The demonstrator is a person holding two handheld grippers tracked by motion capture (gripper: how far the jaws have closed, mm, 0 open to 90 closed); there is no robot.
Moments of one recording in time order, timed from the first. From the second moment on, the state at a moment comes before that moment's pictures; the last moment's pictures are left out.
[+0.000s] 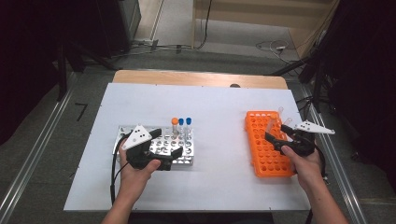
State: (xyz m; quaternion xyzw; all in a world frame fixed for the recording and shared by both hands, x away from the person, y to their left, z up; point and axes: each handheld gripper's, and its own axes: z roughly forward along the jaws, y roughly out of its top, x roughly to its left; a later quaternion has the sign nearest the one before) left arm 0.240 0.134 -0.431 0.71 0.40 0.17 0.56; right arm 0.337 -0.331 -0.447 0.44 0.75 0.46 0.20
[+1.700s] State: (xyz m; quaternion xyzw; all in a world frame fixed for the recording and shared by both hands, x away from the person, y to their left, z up) left arm 0.240 0.133 -0.433 0.71 0.39 0.17 0.56; right arm 0.360 -0.322 -0.445 0.48 0.74 0.42 0.23
